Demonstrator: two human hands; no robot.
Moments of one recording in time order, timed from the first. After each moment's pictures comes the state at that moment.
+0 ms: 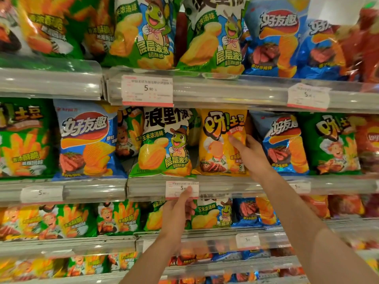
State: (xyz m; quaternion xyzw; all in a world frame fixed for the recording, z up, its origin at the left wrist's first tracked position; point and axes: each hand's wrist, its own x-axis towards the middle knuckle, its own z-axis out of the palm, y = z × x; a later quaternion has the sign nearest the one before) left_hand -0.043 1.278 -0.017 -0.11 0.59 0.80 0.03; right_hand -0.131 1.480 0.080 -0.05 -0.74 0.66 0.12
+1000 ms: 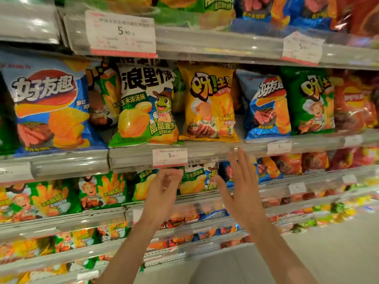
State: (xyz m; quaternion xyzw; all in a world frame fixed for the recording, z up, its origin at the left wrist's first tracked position) left_hand -0.026 1.255 -0.047 0.01 0.71 0.71 0.00; right_hand 0.013 1.461 -0.044 0.02 -0.94 0.23 0.26
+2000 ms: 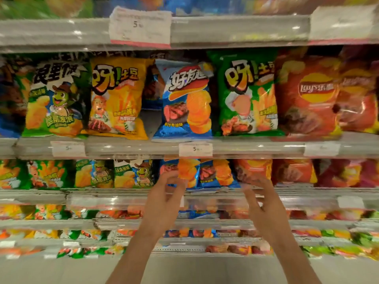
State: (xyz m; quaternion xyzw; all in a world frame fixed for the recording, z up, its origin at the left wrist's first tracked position) left_hand 0.019 1.540 -0.045 -0.04 0.82 0.57 -0.06; right_hand 0.027 1.791 -0.070 -0.07 -0.88 0.46 0.10
